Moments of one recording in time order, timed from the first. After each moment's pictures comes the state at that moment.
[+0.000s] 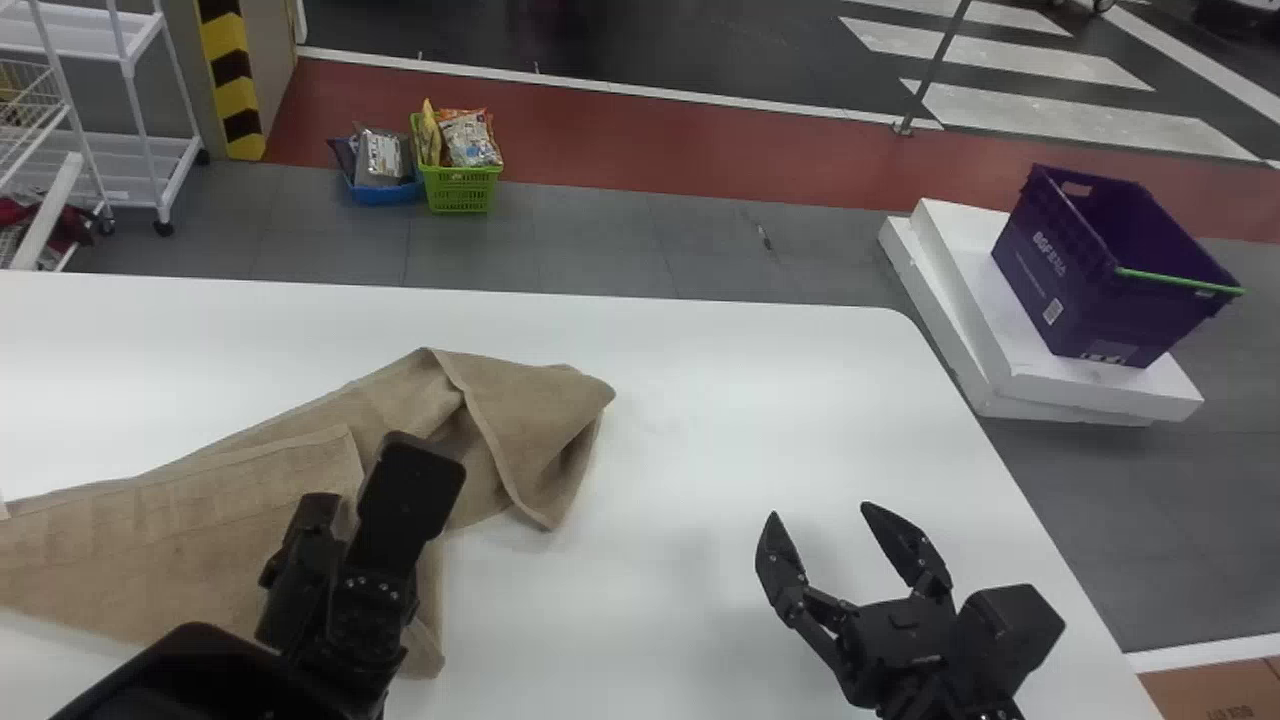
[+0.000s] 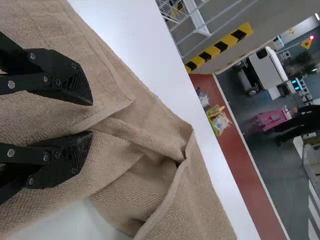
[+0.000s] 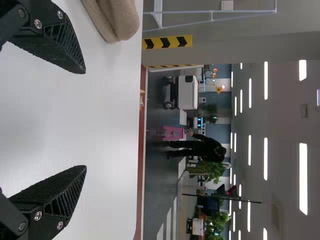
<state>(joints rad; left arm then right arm) 0.12 0.04 -0.52 -2.02 -0.22 1.04 0.34 0.52 -0.01 -0.21 -1.87 -0.07 -0.10 0.25</state>
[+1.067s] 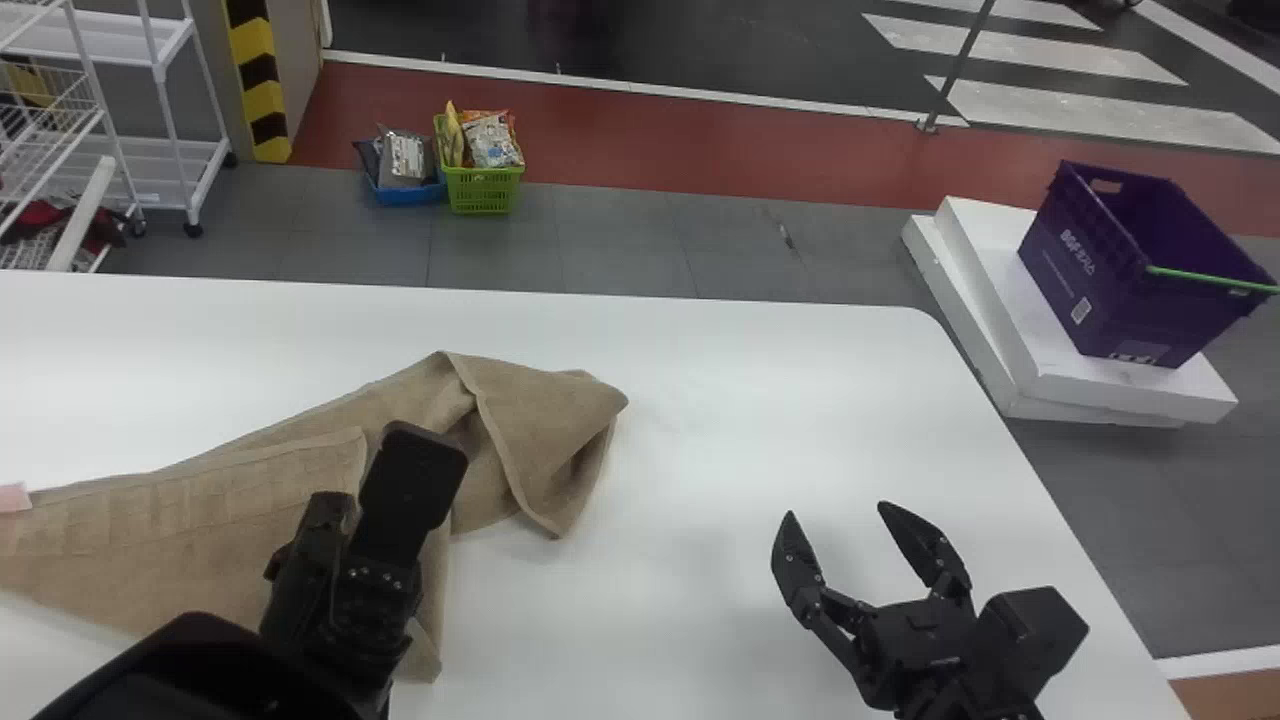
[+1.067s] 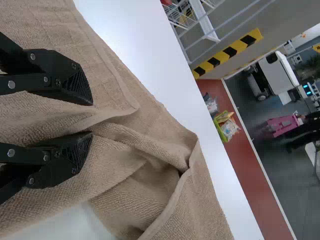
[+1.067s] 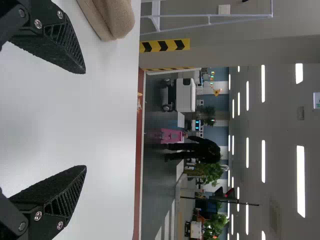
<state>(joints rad) 0.13 0.04 -0.50 -2.06 -0.22 1.09 0.33 0.52 -0.01 -0.20 -1.87 -0.07 -0.10 0.25</state>
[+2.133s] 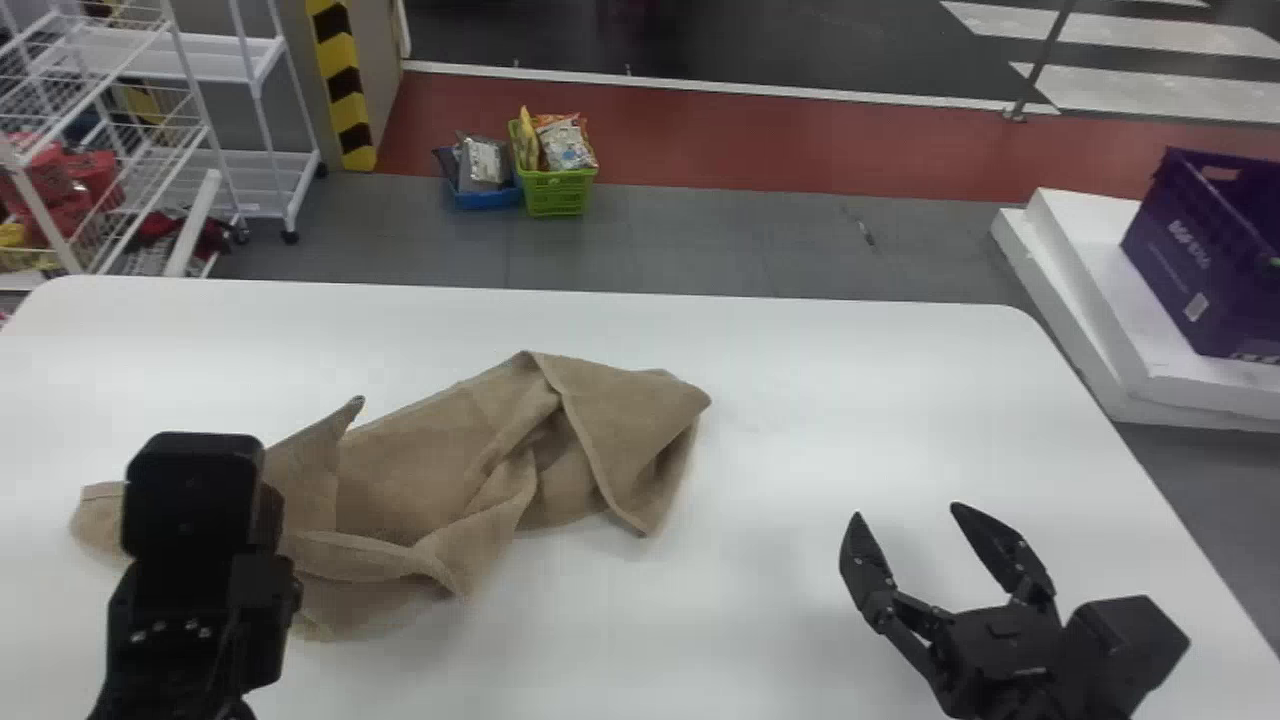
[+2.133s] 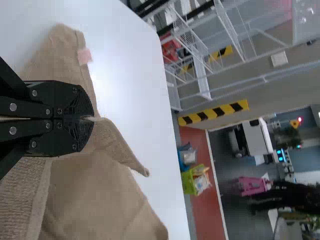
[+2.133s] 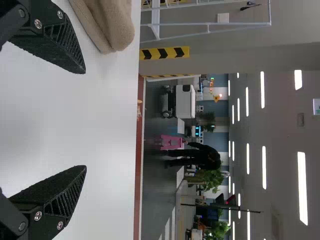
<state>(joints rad) 0.47 0.06 -0.12 -2.46 -0.10 0.92 0.34 0.51 -0.01 -0.16 -1.86 -0.06 -0.10 0.25</state>
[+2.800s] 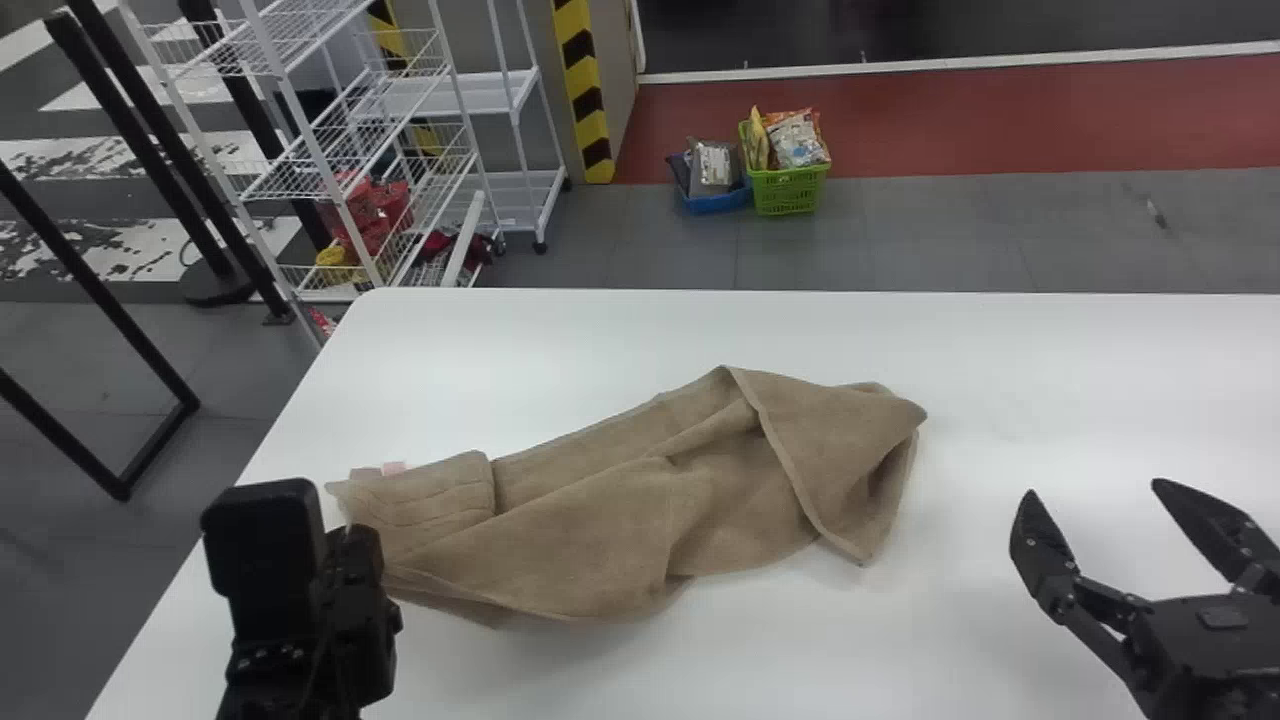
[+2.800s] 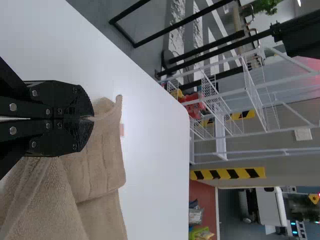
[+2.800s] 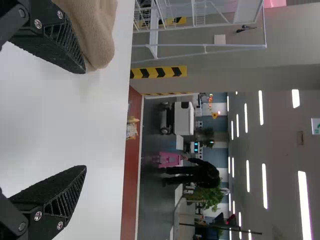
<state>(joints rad) 0.61 0.04 0.10 -2.51 0.08 0.85 0.41 0.47 -0.01 -0.01 -1.96 0.00 0.05 0.21</state>
